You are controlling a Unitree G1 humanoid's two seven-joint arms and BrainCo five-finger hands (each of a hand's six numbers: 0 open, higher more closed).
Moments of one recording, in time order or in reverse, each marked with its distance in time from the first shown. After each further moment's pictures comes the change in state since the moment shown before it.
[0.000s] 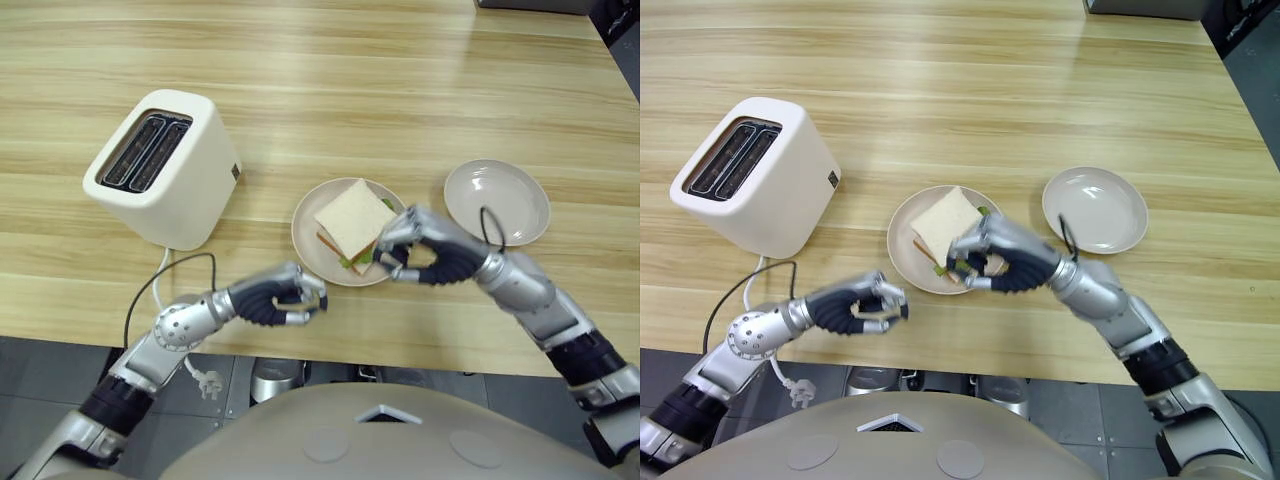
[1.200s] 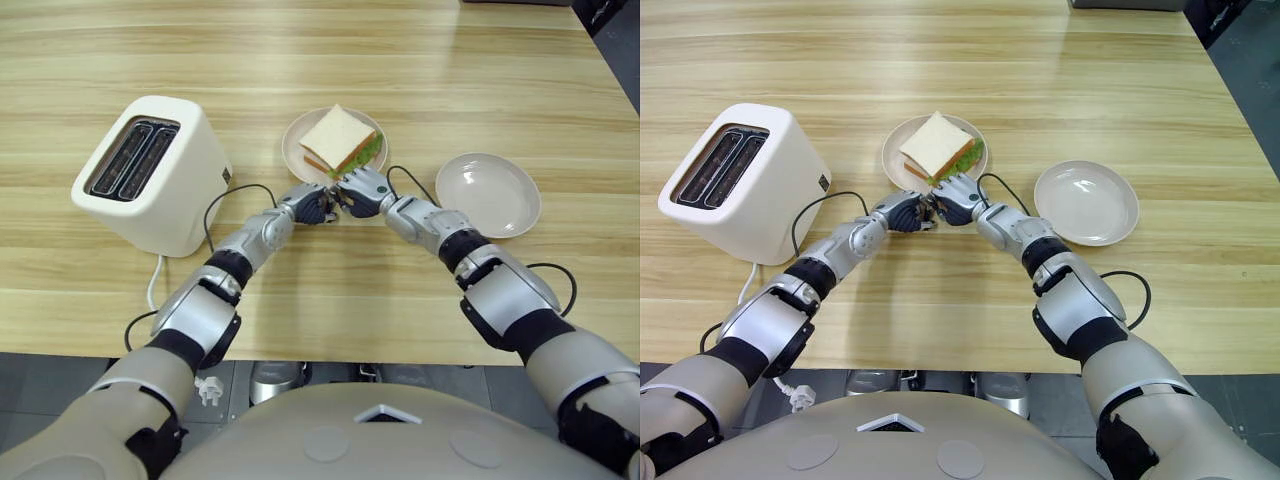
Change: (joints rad) left arm -0.871 -0.555 -0.055 1.248 0.681 0.260 0.666; right arm -0.759 0.561 0.217 1.282 -0.883 0.358 -0.689
